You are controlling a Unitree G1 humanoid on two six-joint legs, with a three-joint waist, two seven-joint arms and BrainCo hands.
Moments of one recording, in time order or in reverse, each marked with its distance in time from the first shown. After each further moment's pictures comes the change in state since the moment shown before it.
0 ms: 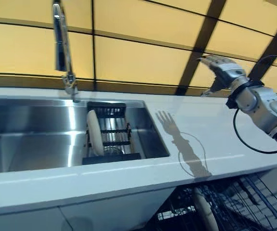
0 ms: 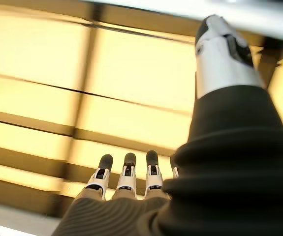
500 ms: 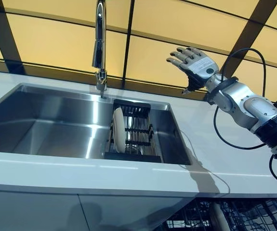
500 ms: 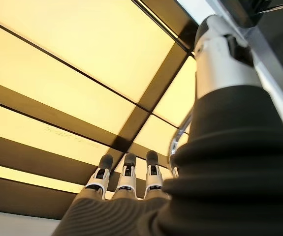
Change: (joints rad) left arm 0.017 0.003 -0.017 -0.029 0.001 -0.001 -0.005; right arm -0.076 0.087 0.041 -0.051 -0.281 -0.059 -0.104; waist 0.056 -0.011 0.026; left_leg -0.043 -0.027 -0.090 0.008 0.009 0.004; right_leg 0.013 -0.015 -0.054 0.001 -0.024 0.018
